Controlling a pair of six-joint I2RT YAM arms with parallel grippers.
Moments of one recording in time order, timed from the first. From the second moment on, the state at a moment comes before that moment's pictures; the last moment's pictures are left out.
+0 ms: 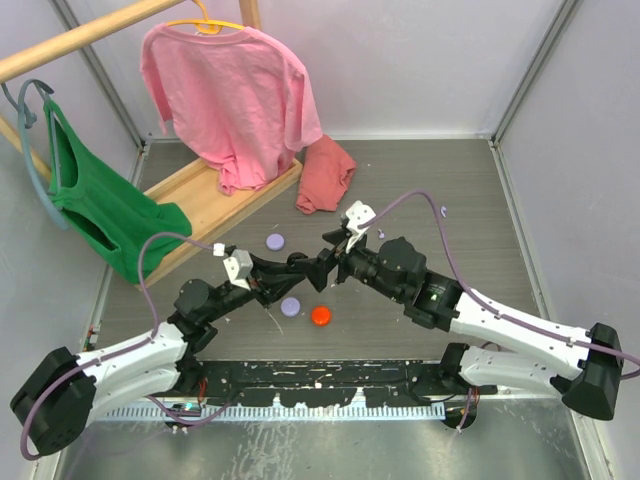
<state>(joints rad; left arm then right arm) -0.74 0.86 0.17 0.97 0.34 -0.22 1.06 0.98 0.77 0.13 0.18 0.18</state>
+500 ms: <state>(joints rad) -0.74 0.92 0.22 0.98 0.48 -0.25 0.74 1.11 0.80 0.18 -0.52 0.42</state>
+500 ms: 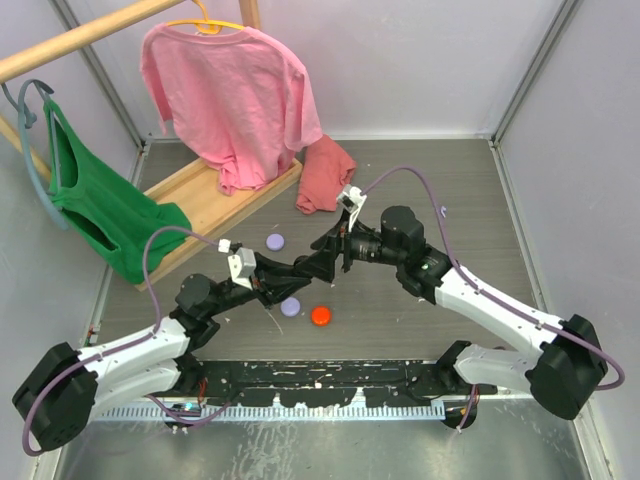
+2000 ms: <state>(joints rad) -0.74 1.21 0.47 0.17 0.24 -0.70 0.68 0.98 0.63 -0.07 -0.09 0.35</state>
